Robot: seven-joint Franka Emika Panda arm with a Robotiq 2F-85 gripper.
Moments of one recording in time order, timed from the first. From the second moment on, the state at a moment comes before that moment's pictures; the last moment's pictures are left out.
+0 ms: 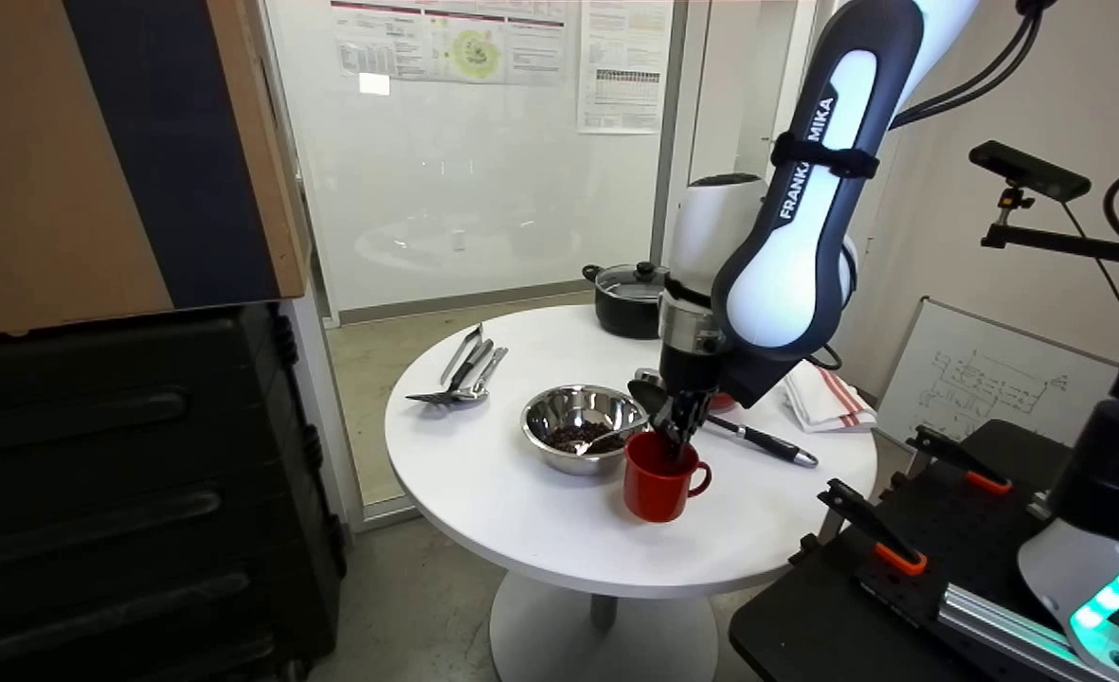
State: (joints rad) arm 0.38 0.36 -0.04 -2.66 -0.07 3.07 0.17
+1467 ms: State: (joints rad) arm 0.55 0.55 -0.01 -2.57 0.29 3.19 0.60
